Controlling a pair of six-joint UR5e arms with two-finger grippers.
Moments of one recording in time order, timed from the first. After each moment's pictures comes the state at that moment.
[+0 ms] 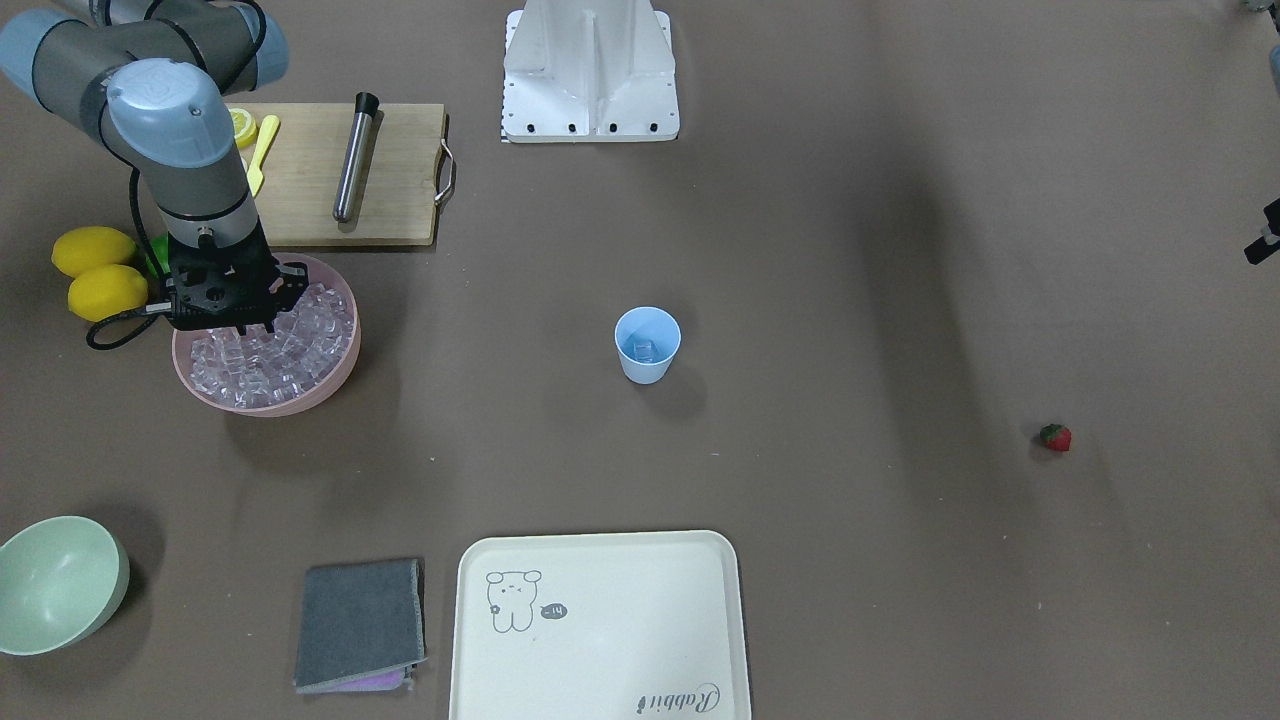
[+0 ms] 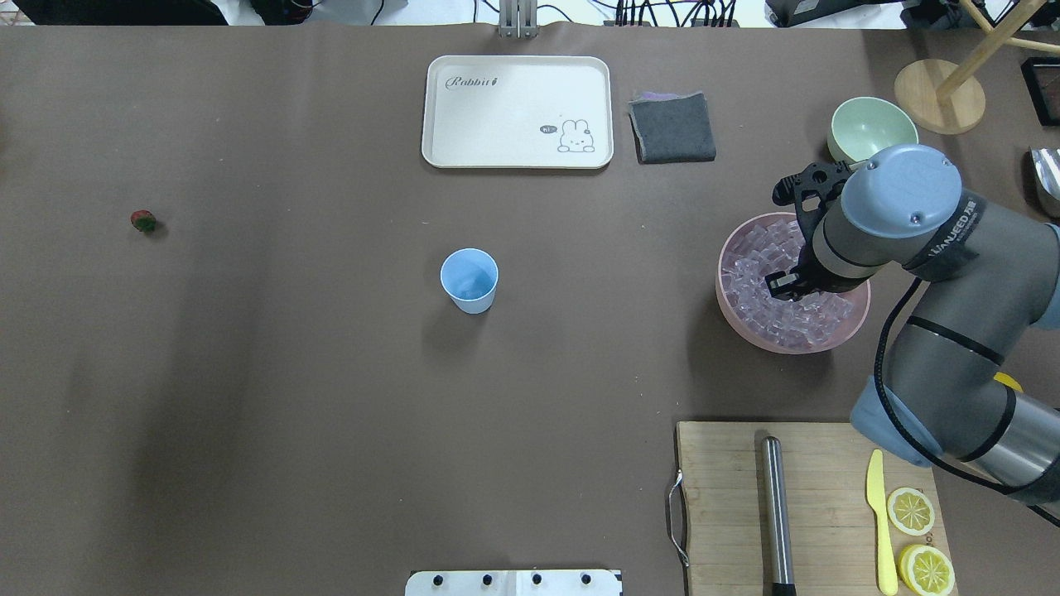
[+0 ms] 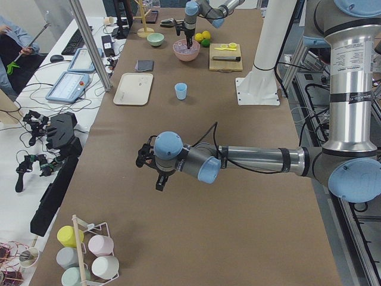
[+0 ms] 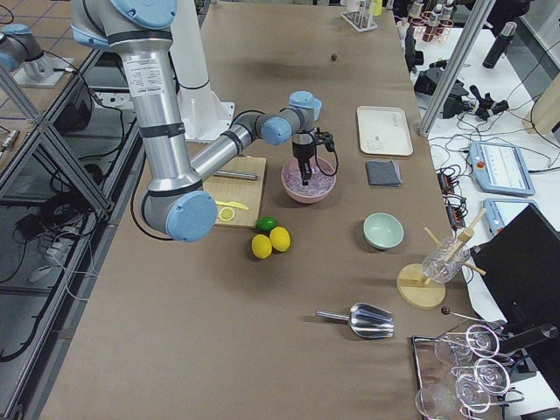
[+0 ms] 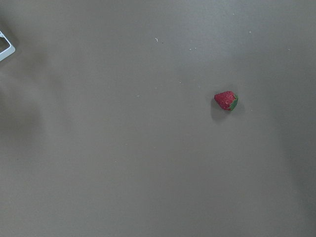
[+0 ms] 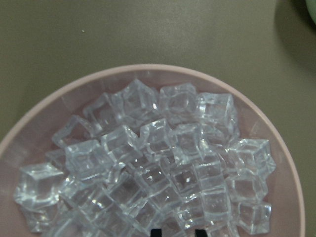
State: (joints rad) left arm -1.48 -1.49 -1.67 -1.96 -2.50 -0.11; right arm 0.73 -1.34 1.92 -1.64 1.87 0.75
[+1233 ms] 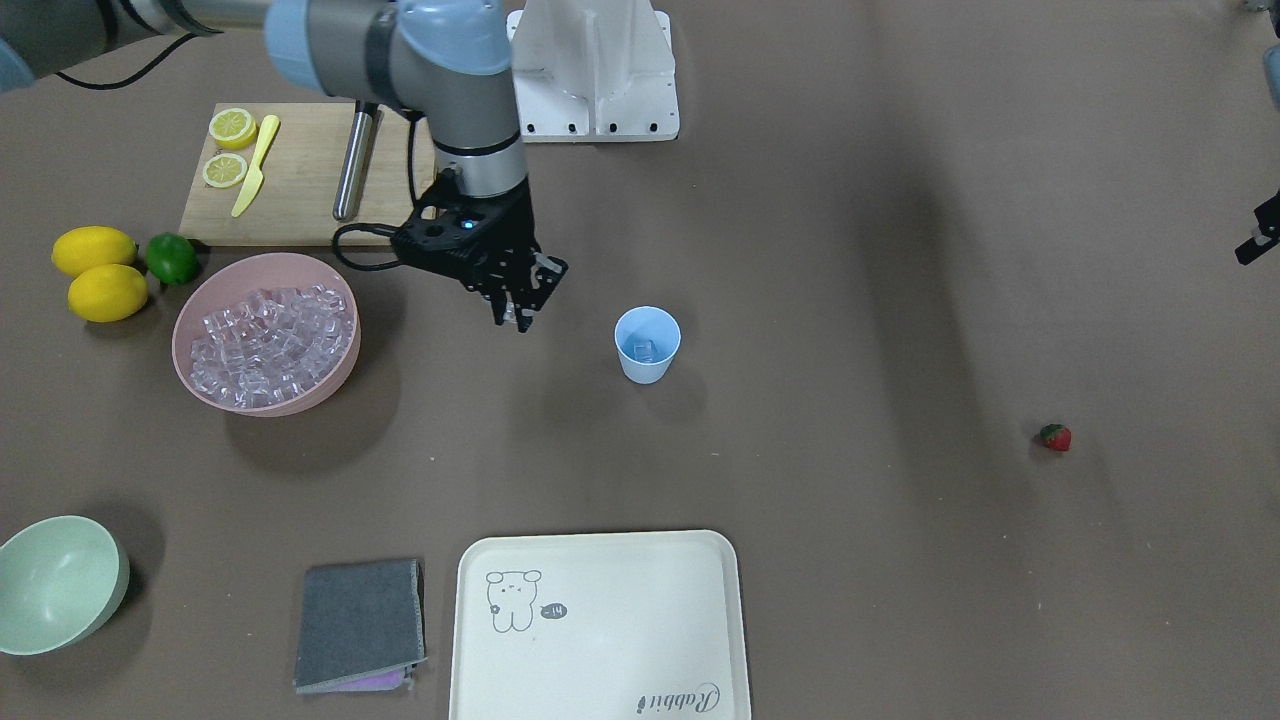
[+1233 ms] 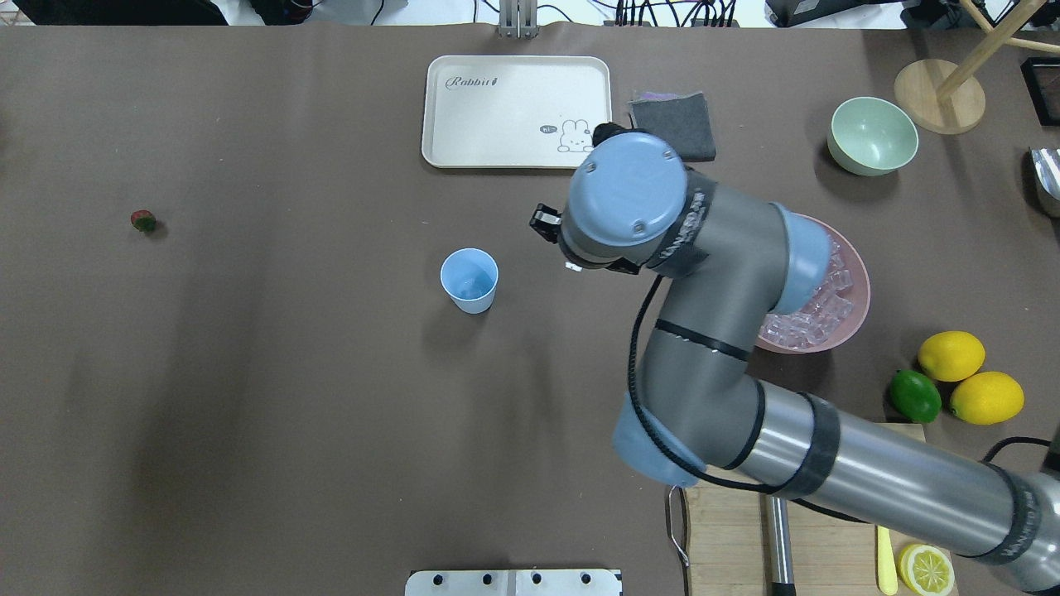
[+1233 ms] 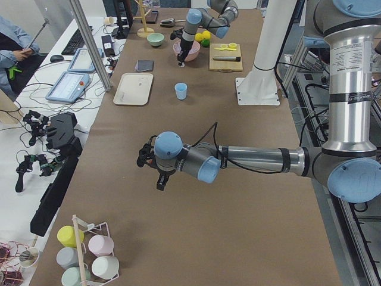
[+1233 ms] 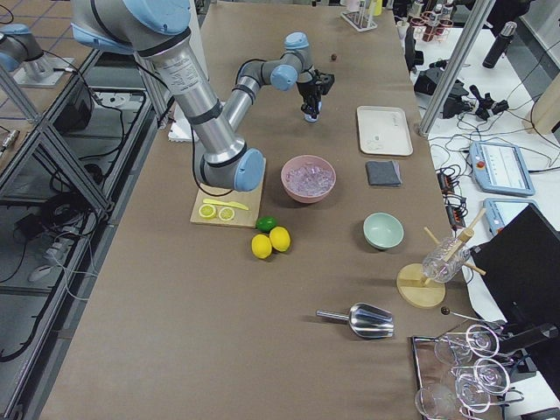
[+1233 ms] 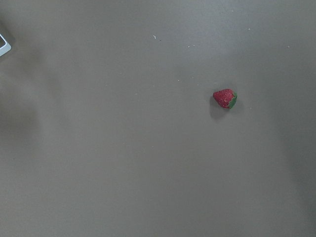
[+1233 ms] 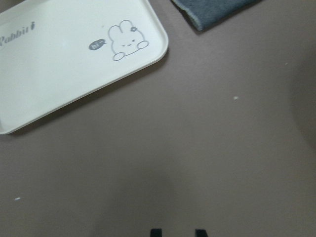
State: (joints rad) left arm -1.47 -1.49 -1.67 -1.96 -2.50 -0.11; right arm 0.51 -0.81 1.71 -1.63 1.60 1.68
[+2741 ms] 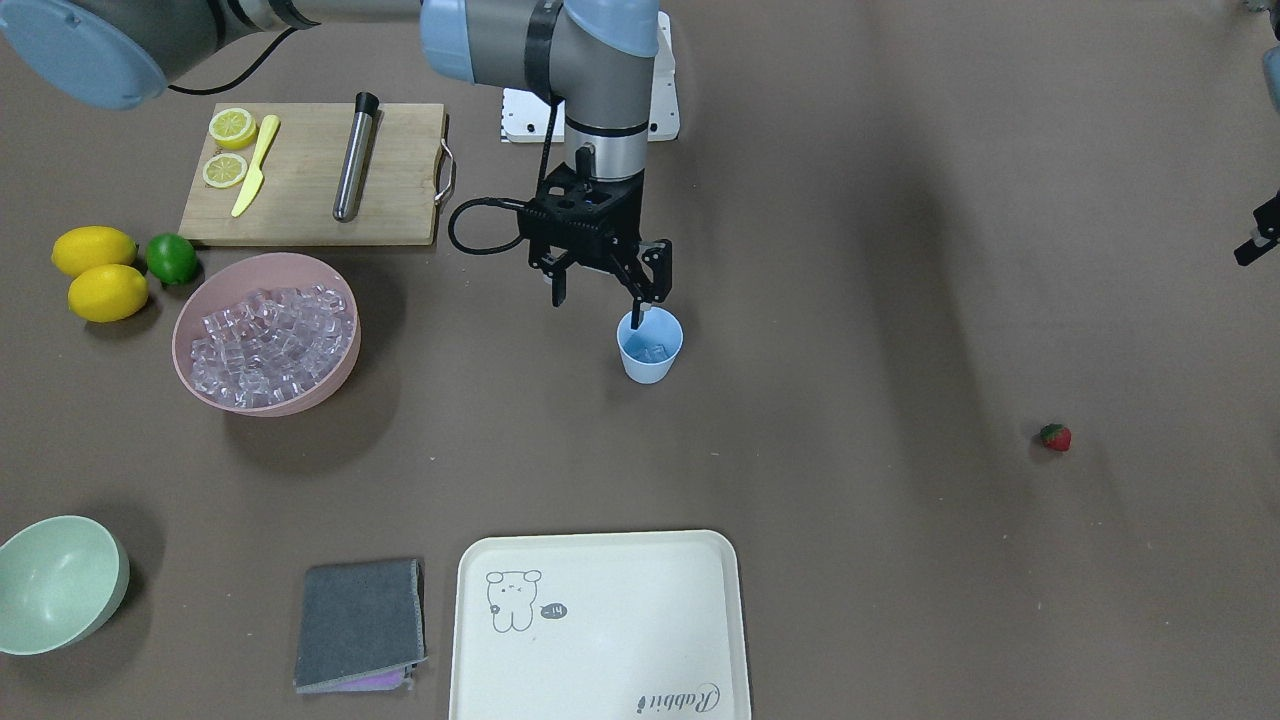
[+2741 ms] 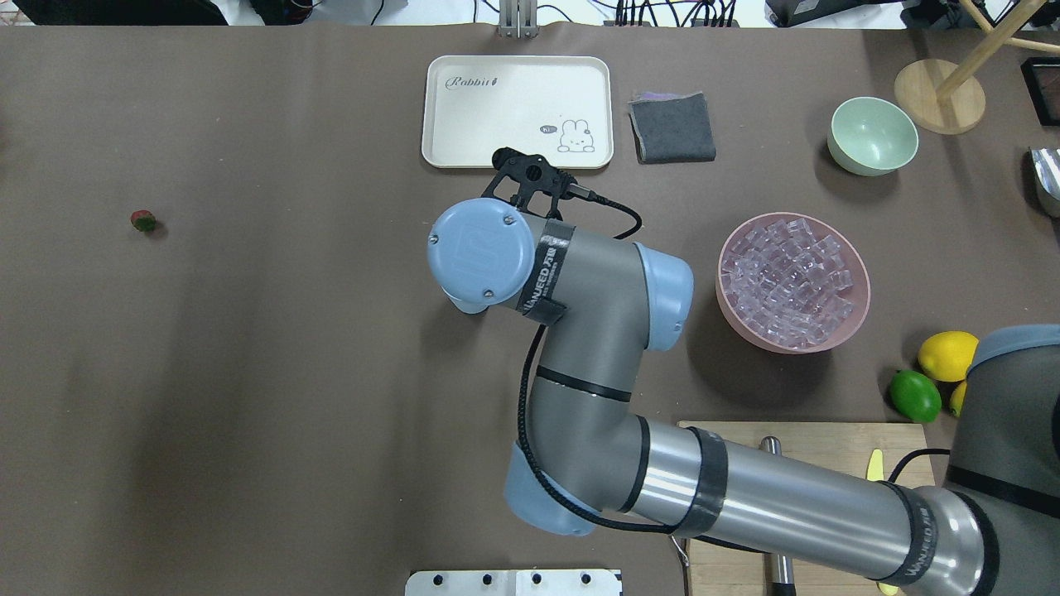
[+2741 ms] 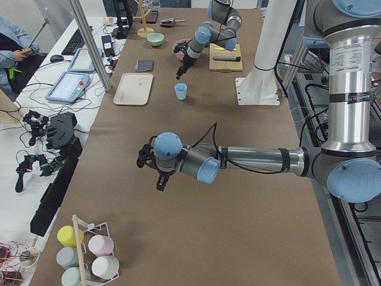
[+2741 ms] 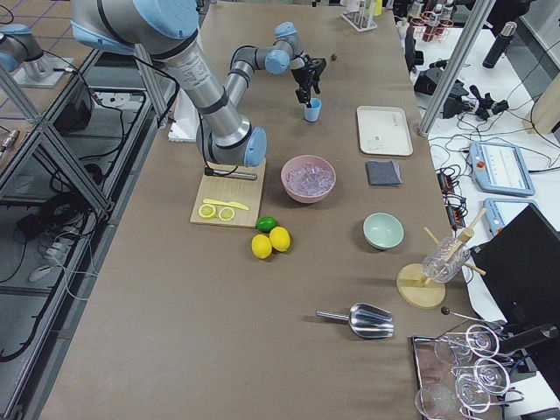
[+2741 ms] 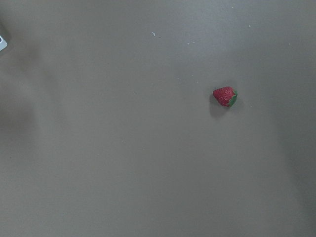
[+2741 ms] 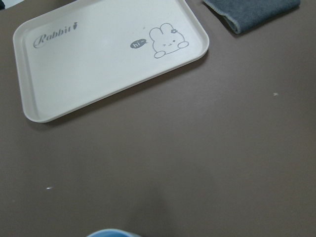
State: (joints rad) left arm -1.47 -1.49 -1.66 -1.96 -2.50 -0.11; right arm 0.45 -0.73 1.65 -1.70 1.48 1.64
